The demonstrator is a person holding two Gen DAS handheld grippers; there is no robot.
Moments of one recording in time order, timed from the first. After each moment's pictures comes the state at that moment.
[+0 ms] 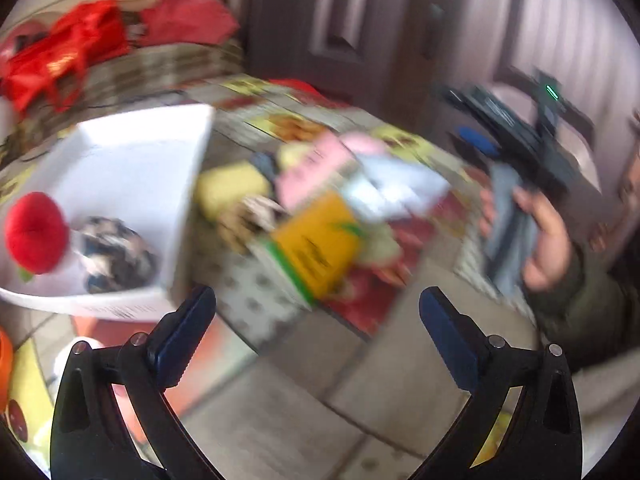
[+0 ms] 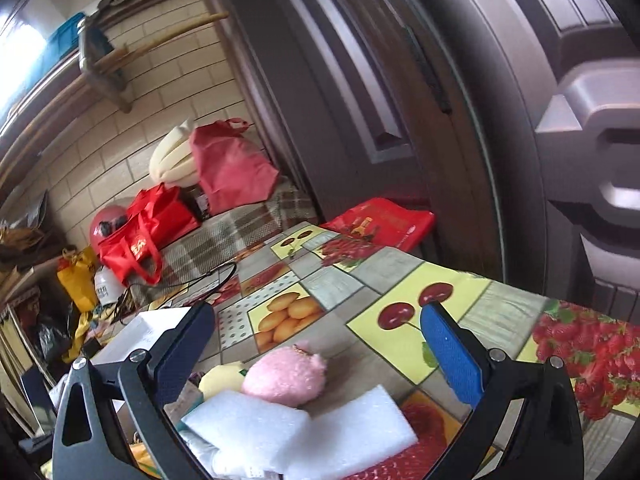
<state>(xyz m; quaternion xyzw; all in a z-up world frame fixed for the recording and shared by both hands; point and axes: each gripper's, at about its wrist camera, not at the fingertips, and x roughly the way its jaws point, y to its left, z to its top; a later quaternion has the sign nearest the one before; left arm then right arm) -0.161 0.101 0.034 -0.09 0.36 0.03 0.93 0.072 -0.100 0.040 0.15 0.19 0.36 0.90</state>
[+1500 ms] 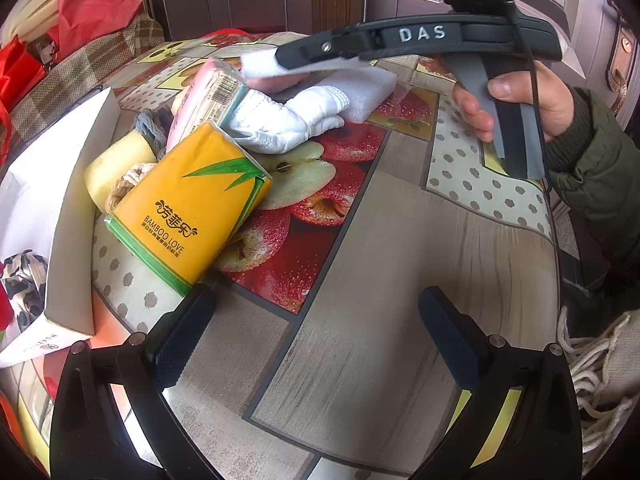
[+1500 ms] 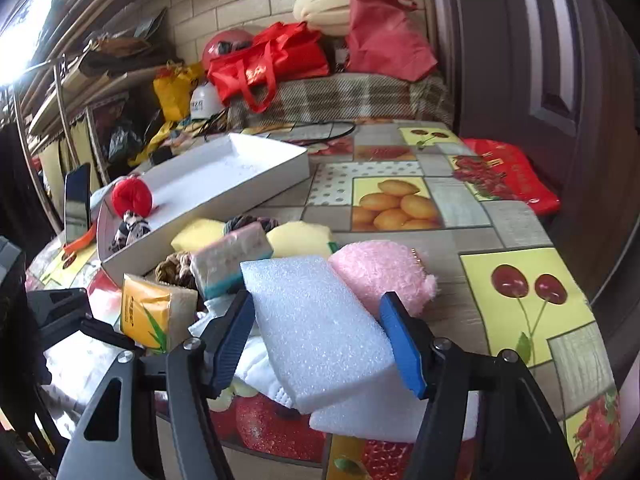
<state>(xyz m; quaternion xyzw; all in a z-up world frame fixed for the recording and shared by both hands) -0.111 0.045 -0.004 0.01 0.45 -0.03 0.89 0.052 -0.041 0.030 -0.14 0.26 0.56 0.78</state>
